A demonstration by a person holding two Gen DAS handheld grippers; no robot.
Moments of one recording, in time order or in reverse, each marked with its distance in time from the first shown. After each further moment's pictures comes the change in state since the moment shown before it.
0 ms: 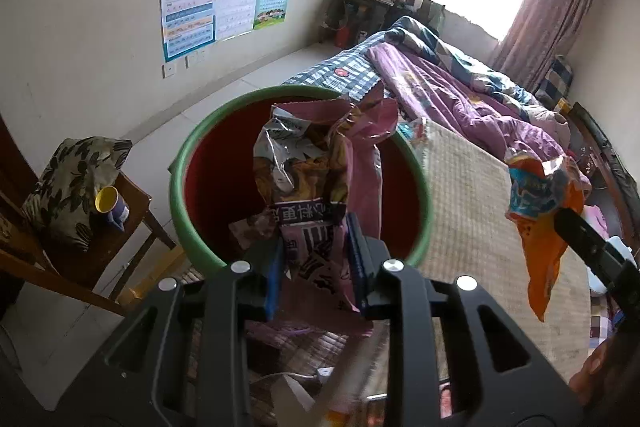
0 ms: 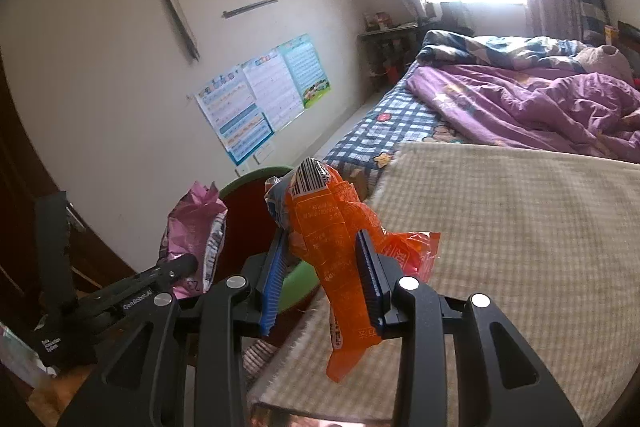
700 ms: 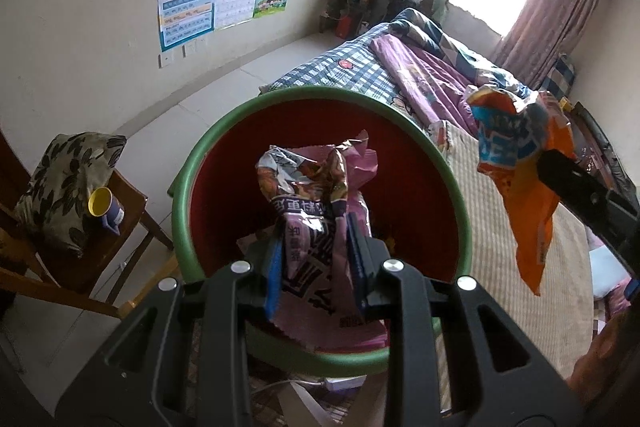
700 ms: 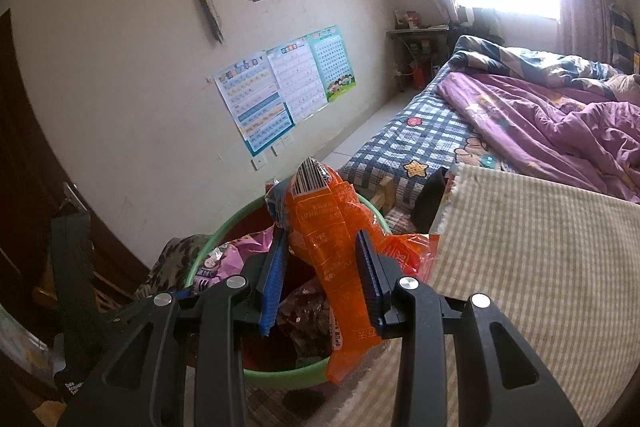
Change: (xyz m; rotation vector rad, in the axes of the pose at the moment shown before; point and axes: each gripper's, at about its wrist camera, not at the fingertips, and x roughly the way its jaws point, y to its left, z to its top) left arm 0.035 0.026 0.020 -0.009 0.039 -0.020; right arm 0.064 0.045 0.032 -0.088 0.027 0.038
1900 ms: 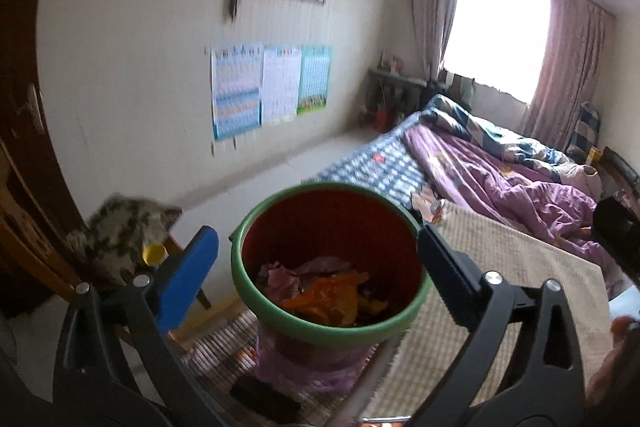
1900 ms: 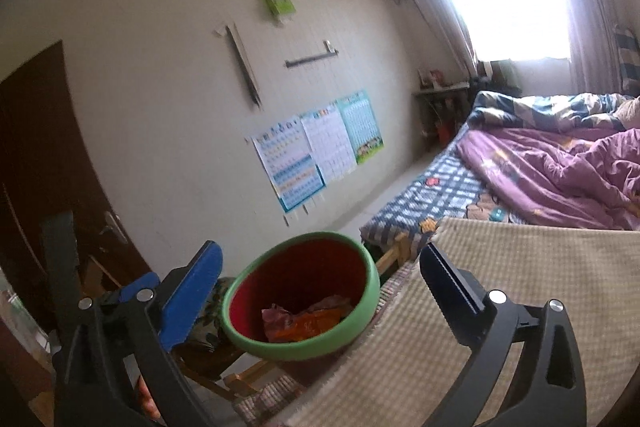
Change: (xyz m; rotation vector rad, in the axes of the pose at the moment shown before) left arm -0.121 -0.063 -0.034 0.009 -0.398 0.207; right arm -0.141 -0.040 -0.018 -0.026 -0.256 0.146
